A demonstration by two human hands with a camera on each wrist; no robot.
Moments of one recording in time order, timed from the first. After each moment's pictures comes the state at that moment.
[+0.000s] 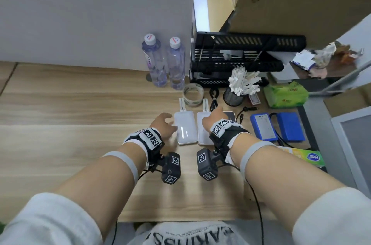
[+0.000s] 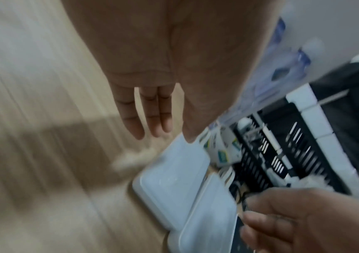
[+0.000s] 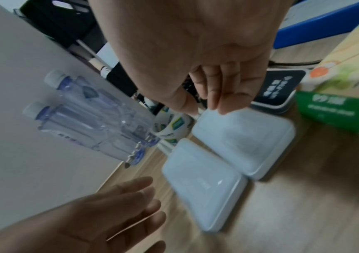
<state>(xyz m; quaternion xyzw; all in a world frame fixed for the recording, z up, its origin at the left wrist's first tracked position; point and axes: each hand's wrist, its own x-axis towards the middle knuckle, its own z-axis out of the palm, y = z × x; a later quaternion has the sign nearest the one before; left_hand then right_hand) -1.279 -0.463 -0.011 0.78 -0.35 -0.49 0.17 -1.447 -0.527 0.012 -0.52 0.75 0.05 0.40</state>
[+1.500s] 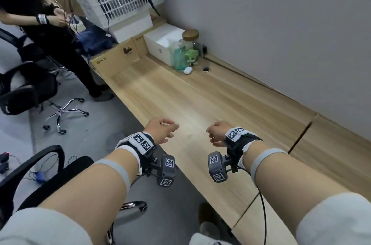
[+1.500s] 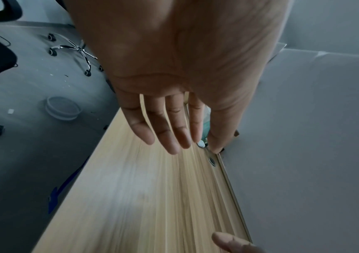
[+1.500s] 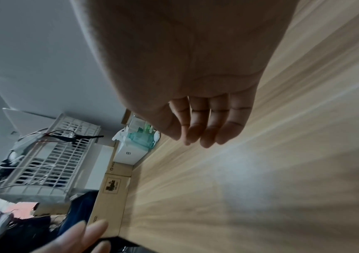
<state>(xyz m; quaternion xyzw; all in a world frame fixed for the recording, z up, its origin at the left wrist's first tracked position) -0.456 0.003 0.115 0.85 -0.01 -0.28 0.44 -0.538 -0.196 0.069 -0.69 0.37 0.14 0.61</state>
